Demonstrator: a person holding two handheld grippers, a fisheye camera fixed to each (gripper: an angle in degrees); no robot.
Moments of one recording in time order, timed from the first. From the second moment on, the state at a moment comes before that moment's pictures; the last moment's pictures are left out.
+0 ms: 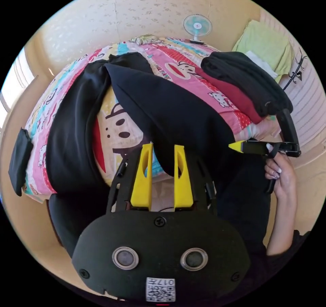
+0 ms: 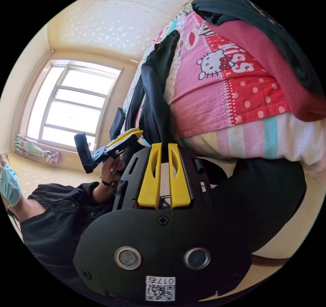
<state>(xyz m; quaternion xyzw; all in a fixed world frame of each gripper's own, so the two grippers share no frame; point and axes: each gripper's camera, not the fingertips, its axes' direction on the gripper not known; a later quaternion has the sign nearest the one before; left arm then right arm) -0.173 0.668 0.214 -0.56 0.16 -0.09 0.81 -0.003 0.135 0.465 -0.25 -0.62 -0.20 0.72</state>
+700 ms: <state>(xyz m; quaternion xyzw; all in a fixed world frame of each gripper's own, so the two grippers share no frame) -0.197 0.732 0.228 -0.57 0.26 -0.12 0.77 -0.001 0.132 0.467 -0.26 -0.62 -0.18 0.72</state>
